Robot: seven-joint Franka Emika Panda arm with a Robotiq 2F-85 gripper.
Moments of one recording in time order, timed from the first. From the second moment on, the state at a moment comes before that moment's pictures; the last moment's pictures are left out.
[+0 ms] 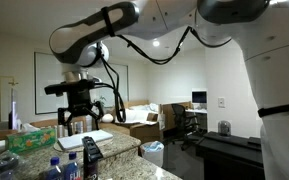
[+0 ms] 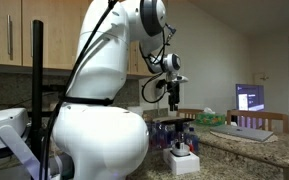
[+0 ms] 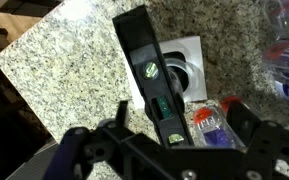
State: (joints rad) arm 0.22 0.16 0.21 -1.72 -0.06 1.73 1.07
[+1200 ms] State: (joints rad) arm 0.21 0.18 0.13 -1.75 -0.10 1.89 0.74
